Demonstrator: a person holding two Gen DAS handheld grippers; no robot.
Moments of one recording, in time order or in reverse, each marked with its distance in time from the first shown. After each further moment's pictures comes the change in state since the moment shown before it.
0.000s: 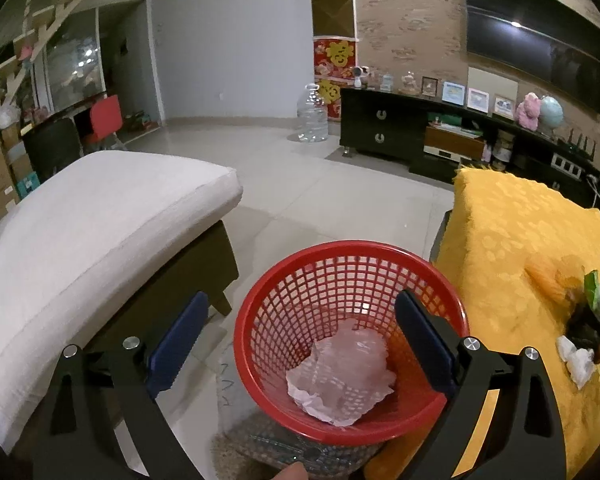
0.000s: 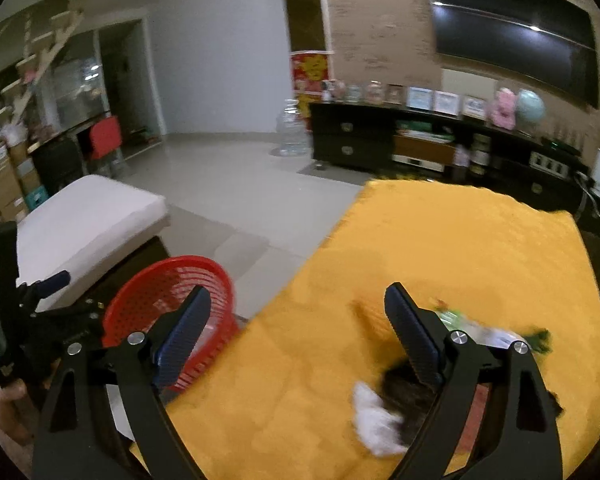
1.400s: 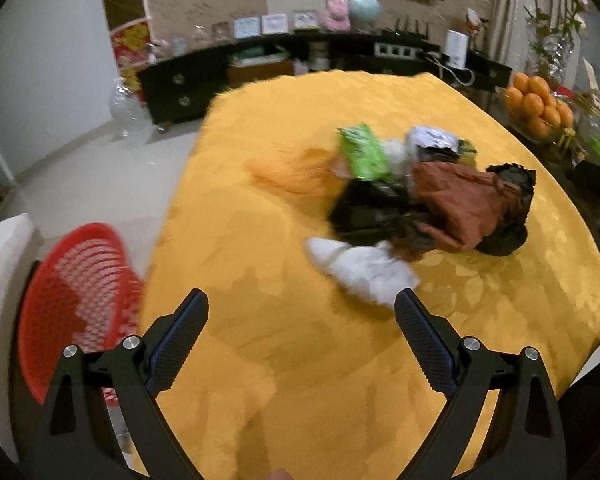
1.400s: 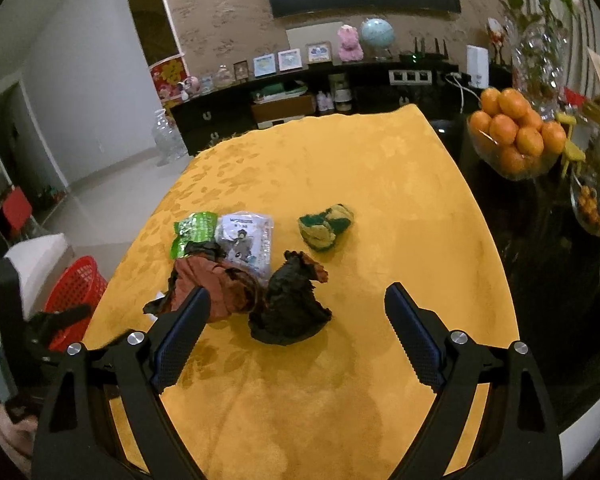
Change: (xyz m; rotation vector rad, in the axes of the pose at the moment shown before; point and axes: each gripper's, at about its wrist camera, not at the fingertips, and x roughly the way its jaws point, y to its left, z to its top) left arm -0.019 -0.225 -0.064 0.444 0.173 -0.466; right arm -0.089 -0.165 -0.107 0.365 0.051 -0.270
